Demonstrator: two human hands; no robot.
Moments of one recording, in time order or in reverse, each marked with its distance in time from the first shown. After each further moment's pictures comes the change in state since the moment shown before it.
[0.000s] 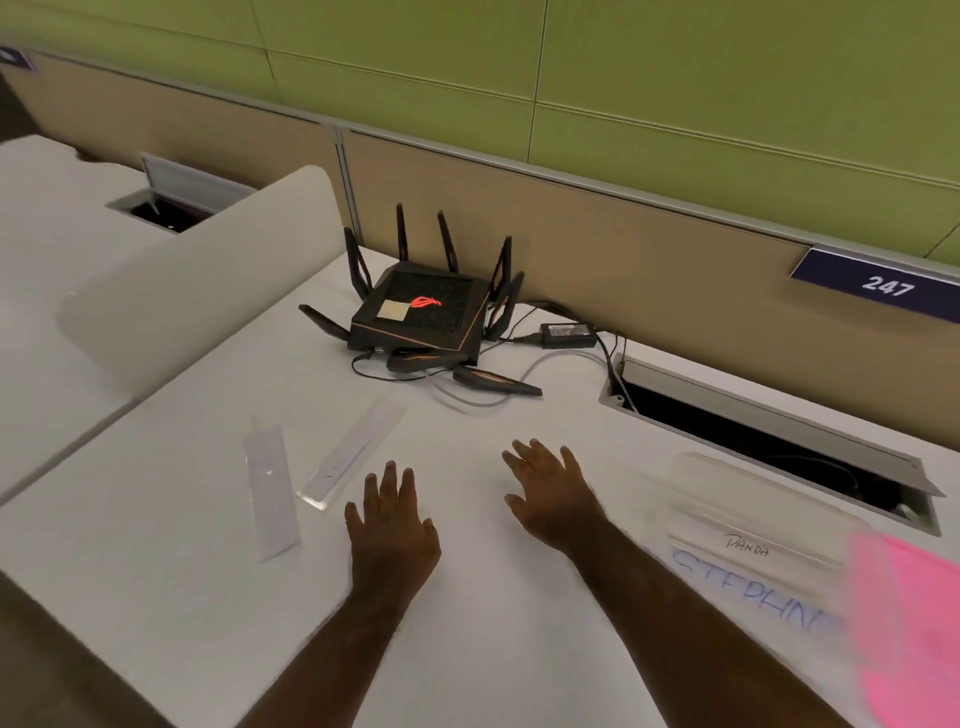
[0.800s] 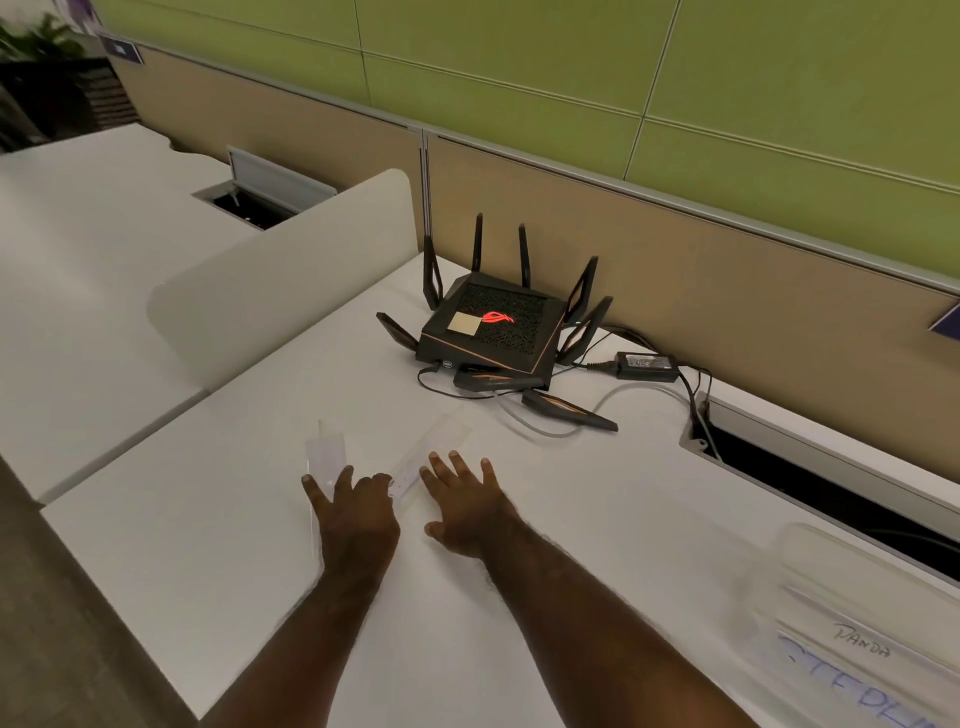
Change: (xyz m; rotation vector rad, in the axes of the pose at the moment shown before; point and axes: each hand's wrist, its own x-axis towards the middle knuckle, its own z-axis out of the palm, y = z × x) left_hand 0.059 -0.113 -0.010 0.225 0.261 0.017; right_hand 0.123 -0.148 0.051 -0.063 -0.141 -0.286
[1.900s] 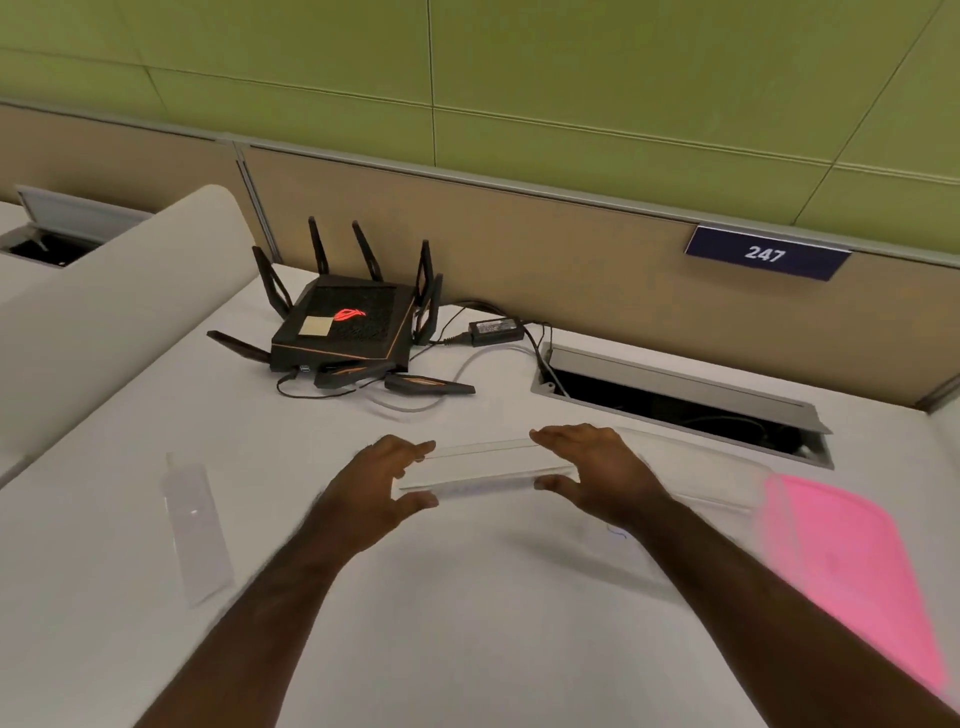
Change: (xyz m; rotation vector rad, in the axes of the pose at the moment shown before) left_hand 0.013 0.131 -0.095 -0.731 -0.458 0.416; right_hand -0.271 0.182 -0.062 0.154 0.418 0.277
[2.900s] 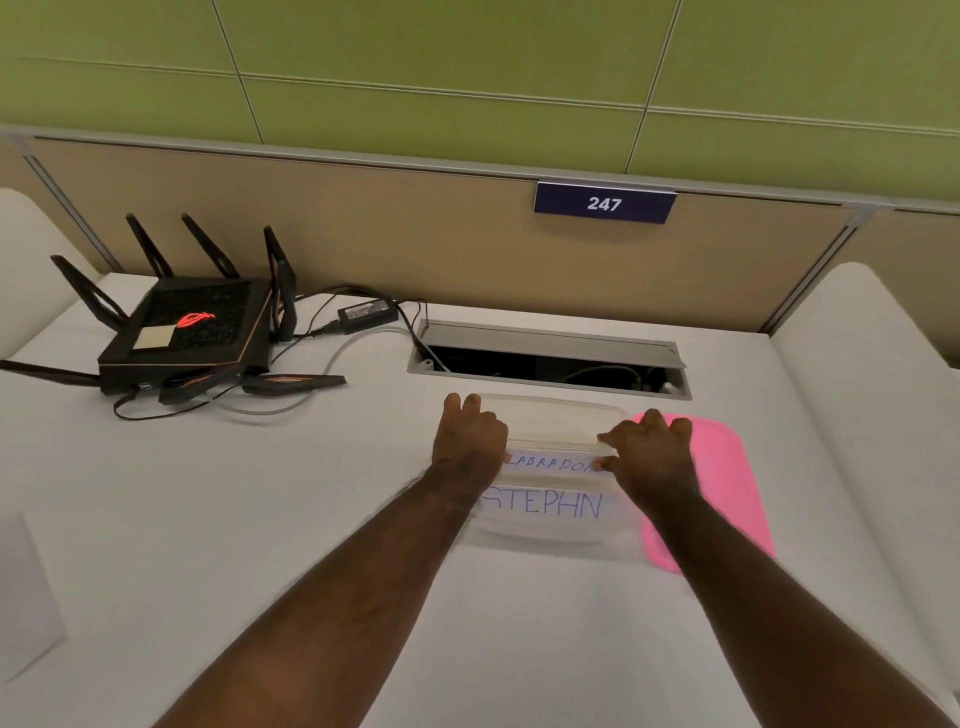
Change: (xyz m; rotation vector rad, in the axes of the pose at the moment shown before) left_hand 0.108 0.197 0.183 0.785 -0.128 0.339; right_hand -0.141 0.147 -0.035 -0.432 -0.074 0.597
